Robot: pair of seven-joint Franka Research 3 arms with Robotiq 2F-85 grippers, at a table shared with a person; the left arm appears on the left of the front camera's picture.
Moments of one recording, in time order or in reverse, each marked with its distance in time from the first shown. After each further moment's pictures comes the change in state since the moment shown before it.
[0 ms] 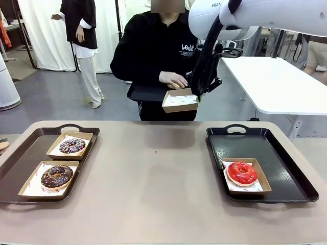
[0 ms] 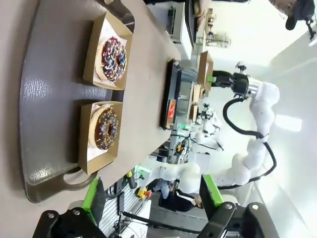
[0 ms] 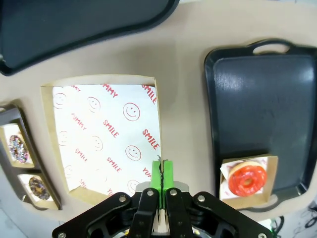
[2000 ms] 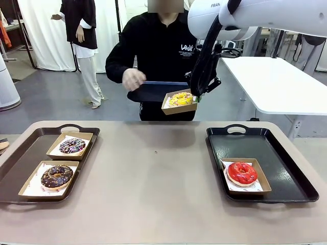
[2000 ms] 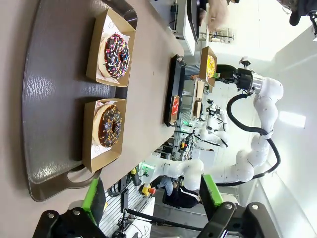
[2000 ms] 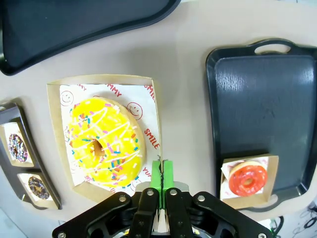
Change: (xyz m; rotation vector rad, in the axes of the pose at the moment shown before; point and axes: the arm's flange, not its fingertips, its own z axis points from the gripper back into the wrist) left arm 0.001 0.001 0.000 0.014 0.013 -0.010; right arm -0.001 0.002 0.000 0.000 0.000 0.005
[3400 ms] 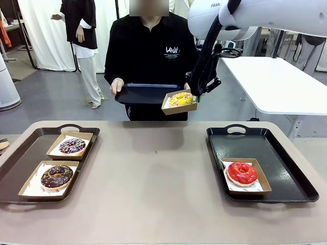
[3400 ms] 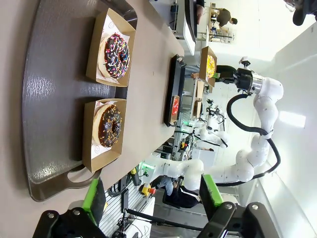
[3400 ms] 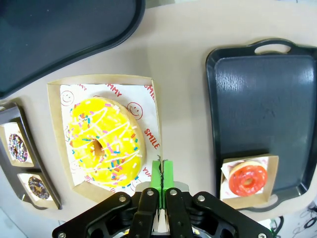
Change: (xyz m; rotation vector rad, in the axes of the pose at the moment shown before) left arm 0.000 0.000 0.000 0.000 0.000 0.000; right arm 0.000 0.000 0.000 0.000 0.000 0.000
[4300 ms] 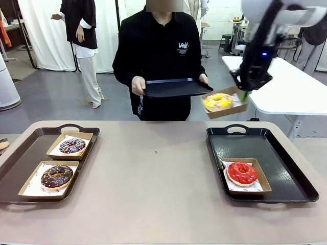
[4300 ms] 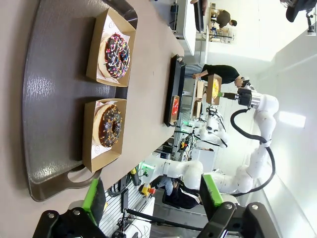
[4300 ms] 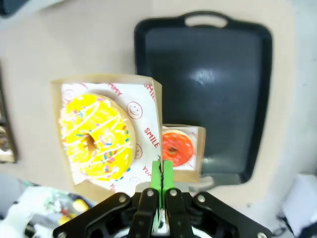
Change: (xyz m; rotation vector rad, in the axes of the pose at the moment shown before) left arm 0.000 0.001 0.000 -0.001 0.000 0.002; right arm -0.047 -0.159 0.052 -0.023 0.028 0.156
